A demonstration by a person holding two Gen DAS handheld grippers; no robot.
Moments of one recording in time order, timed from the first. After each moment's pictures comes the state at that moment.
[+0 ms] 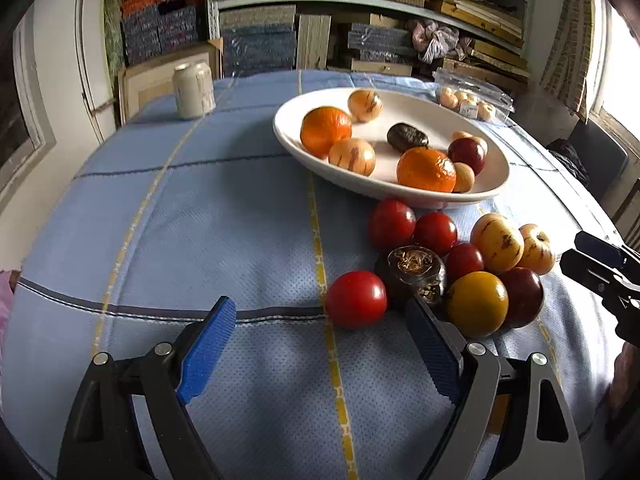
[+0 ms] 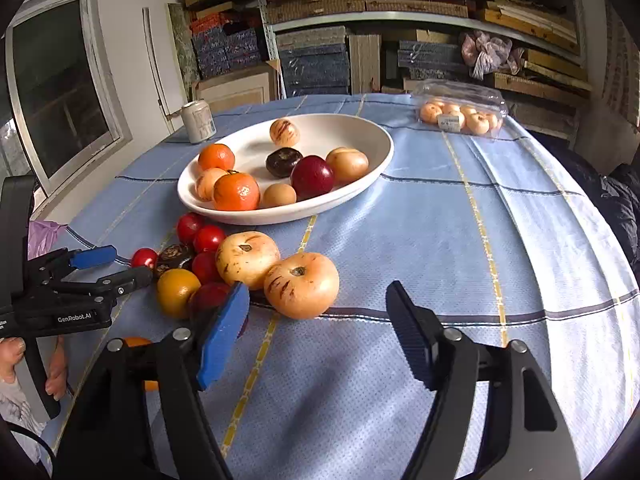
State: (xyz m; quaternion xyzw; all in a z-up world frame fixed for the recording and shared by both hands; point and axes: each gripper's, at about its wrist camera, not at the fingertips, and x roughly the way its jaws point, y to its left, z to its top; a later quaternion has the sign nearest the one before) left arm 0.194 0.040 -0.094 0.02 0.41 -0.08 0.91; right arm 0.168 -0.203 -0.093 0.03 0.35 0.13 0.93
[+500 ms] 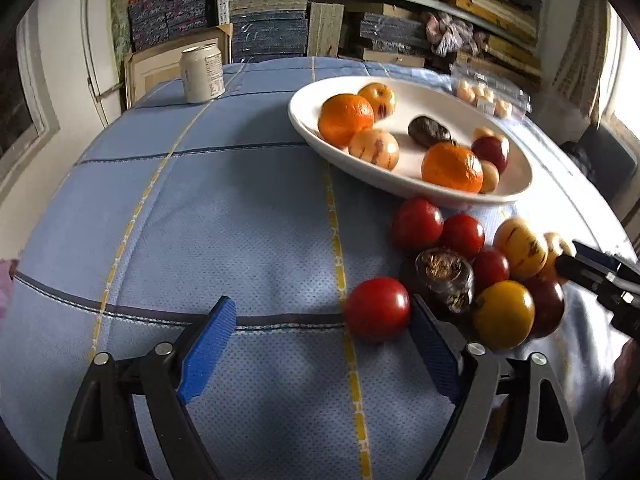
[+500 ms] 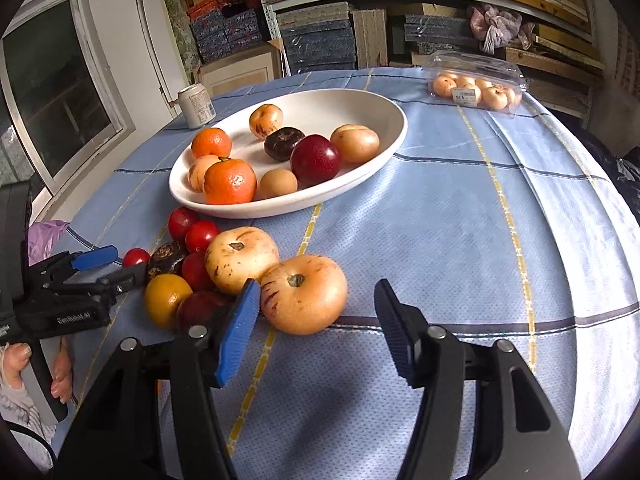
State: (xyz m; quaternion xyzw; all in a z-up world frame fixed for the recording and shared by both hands) left arm 0.207 0.045 -0.099 0.03 0.43 -0.06 0.90; right arm 0.195 -0.202 -0.103 0.05 0.39 0.15 0.91
